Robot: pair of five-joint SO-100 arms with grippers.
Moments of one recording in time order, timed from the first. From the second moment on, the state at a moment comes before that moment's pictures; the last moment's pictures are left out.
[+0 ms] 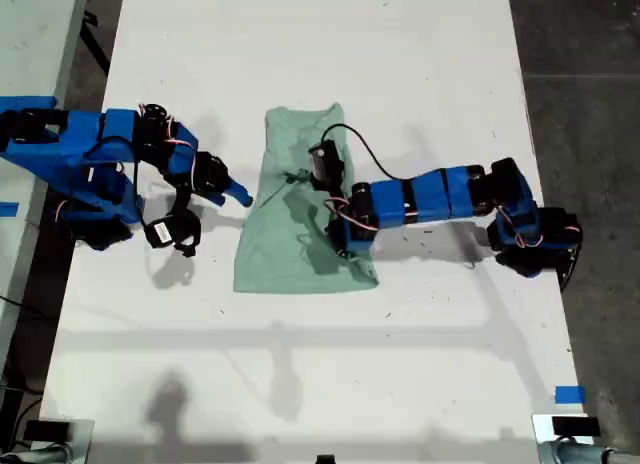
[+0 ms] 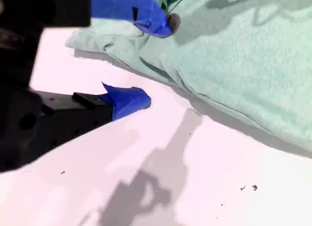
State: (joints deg) arm 0 -15.9 117.7 123.0 72.4 3.4; arm 1 -0.2 54.7 59.3 74.4 -26.1
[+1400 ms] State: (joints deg) arm 0 -6.4 96.8 108.5 78.4 -3.4; arm 1 7.1 72.2 58.3 92.5 -34.5
